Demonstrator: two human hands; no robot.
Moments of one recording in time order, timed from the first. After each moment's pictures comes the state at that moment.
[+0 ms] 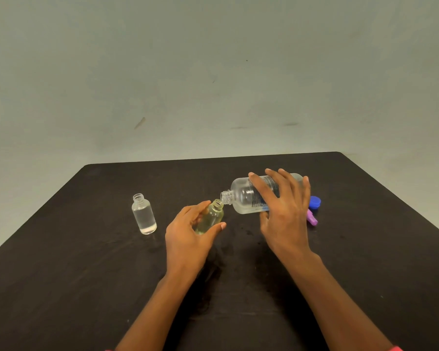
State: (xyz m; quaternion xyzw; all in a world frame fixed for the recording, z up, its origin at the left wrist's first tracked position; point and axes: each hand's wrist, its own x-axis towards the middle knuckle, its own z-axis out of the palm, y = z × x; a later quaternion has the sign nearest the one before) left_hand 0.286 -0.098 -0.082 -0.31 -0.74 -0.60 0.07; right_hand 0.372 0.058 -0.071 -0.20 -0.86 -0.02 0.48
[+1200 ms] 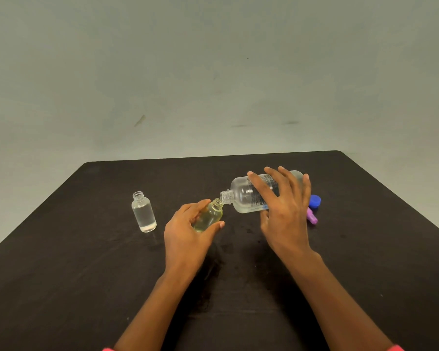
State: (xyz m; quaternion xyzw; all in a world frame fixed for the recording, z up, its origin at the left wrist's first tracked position) left_hand 0.284 -0.101 -0.083 -0.30 -0.75 -0.59 0.06; right_hand 0.373 0.057 -0.070 -0.19 -0.86 -0.03 0.48
